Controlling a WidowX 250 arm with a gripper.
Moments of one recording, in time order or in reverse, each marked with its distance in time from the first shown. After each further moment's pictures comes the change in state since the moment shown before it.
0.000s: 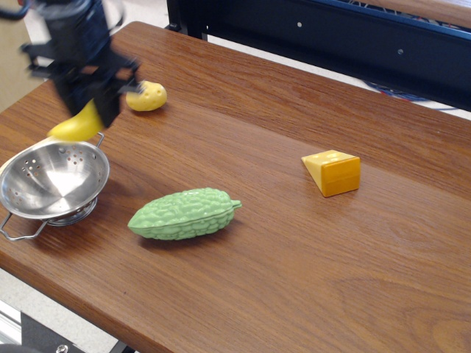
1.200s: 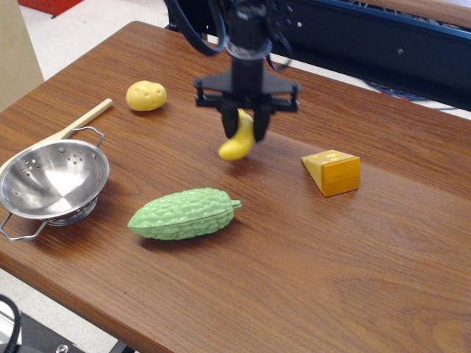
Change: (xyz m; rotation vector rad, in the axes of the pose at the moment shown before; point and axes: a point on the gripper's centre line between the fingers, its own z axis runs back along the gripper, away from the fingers) arm 0.056 -0.110 -0.074 0.034 -0.052 0.151
